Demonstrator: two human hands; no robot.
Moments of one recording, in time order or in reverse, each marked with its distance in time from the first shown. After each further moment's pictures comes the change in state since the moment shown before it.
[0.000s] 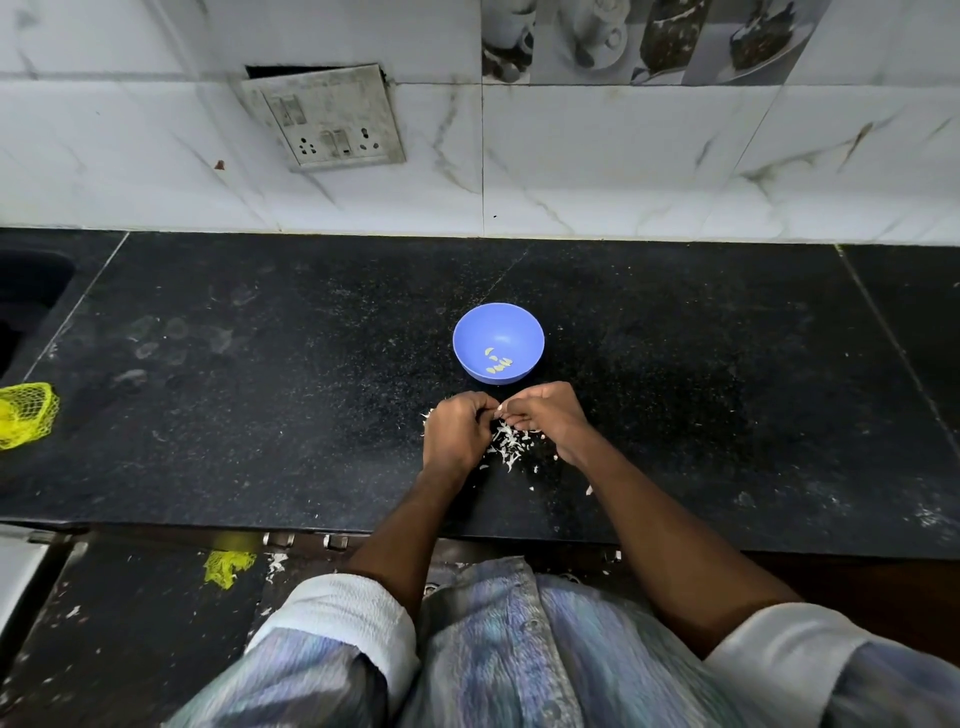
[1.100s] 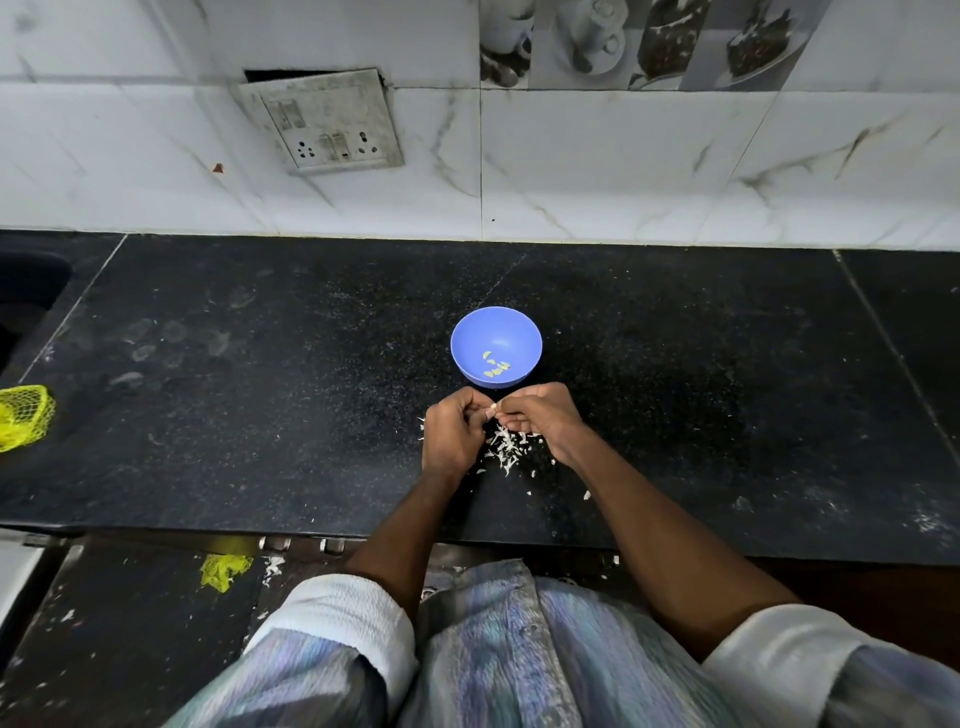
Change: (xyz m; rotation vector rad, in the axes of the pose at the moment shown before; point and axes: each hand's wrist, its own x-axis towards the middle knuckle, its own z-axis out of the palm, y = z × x) left_hand 0.007 -0.012 0.009 -0.286 0.023 -0.058; right_hand -0.002 -0.011 0.002 0.092 0.000 0.039
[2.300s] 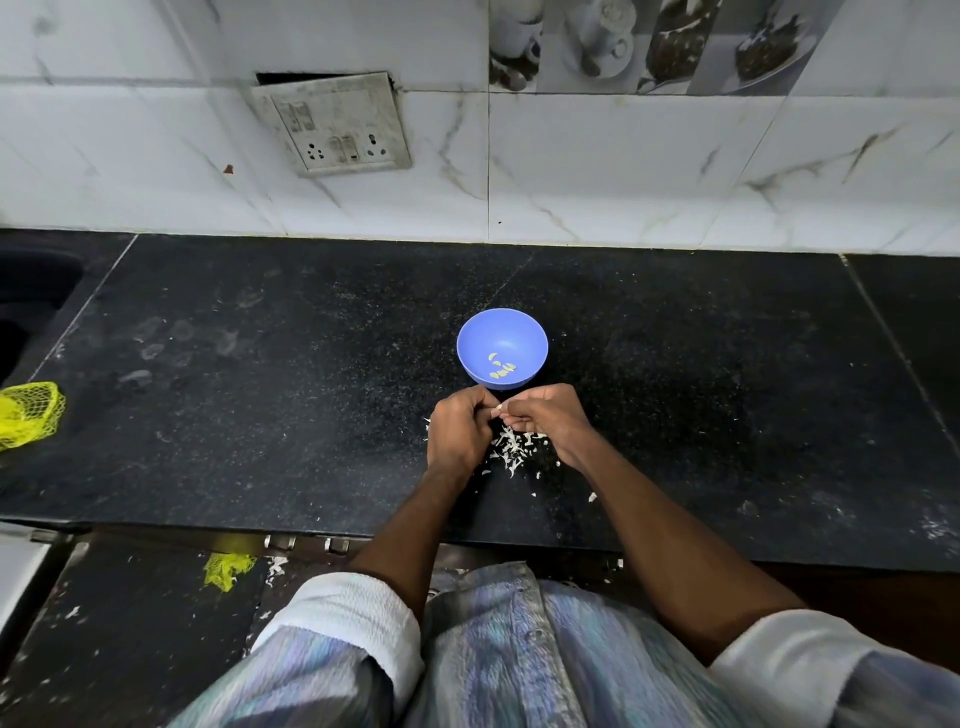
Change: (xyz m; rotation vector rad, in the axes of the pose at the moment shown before) left_hand 0.001 0.006 -0.002 0.102 0.009 0.045; right_hand -0.001 0.005 -0.002 -0.025 -0.035 -0.058
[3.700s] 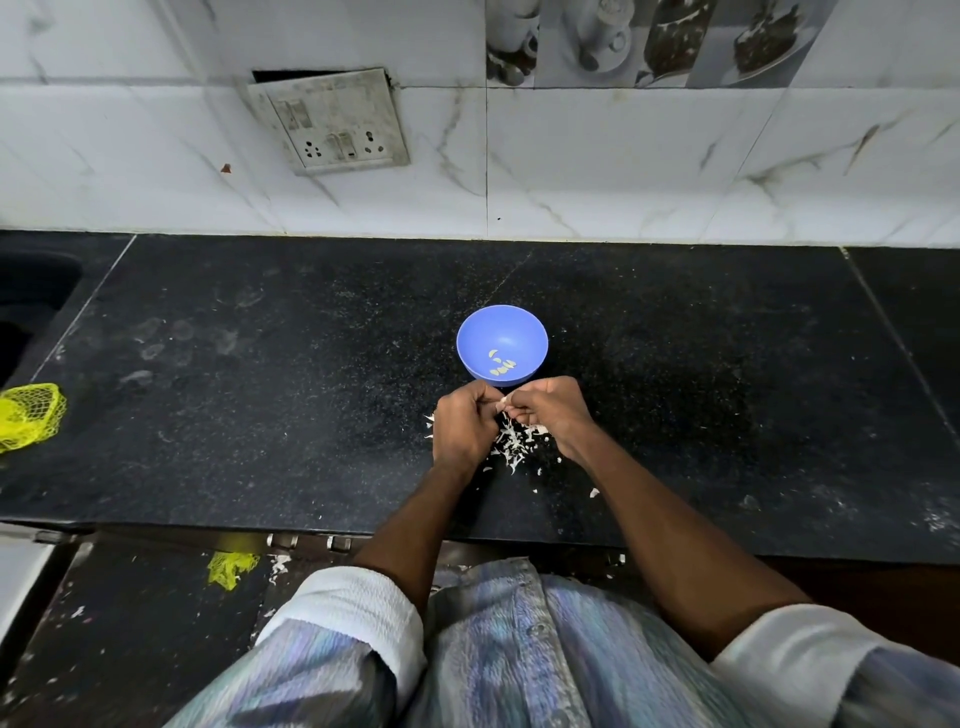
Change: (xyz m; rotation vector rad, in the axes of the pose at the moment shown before) left_hand 0.005 0.000 0.007 -0.056 0.021 -0.037; right_hand -0.003 -0.008 0.002 -0.010 0.066 0.002
